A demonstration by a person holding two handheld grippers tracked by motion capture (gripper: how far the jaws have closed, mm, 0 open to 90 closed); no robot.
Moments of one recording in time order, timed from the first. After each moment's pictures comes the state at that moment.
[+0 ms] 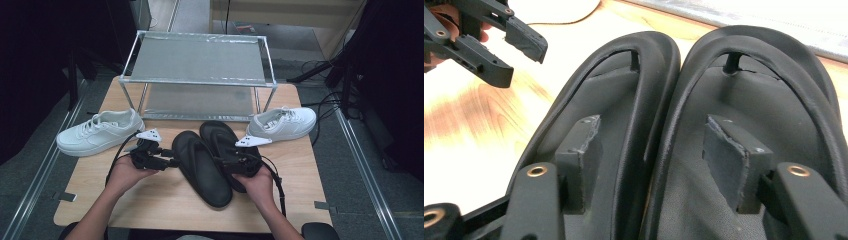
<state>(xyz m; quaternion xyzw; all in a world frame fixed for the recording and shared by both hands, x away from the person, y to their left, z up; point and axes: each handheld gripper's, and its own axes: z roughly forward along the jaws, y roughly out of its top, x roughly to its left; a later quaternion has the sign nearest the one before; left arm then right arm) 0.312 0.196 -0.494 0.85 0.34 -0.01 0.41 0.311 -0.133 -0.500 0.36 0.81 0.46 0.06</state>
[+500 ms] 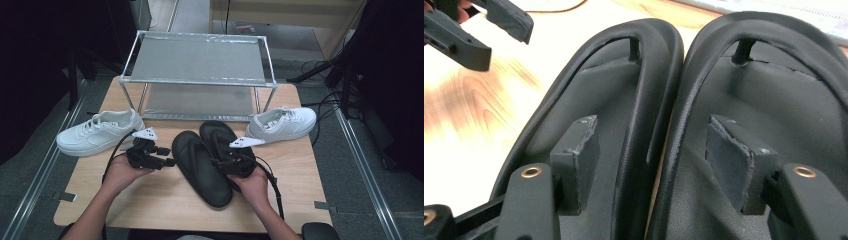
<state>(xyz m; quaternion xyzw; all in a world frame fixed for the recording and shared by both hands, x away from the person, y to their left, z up) 0.313 0.206 -0.492 0.85 0.35 0.00 0.41 0.314 -0.119 -0.512 0.37 0.81 0.45 0.06</state>
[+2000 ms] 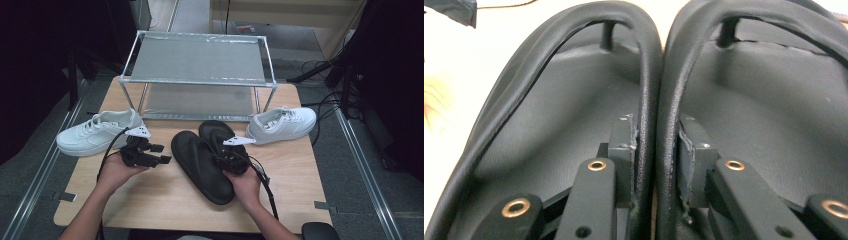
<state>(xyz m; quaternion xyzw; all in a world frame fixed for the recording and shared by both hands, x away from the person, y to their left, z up) 0.315 0.222 -0.491 0.84 0.36 0.02 0.41 0.321 -0.102 -0.521 0.43 0.80 0.41 0.08</state>
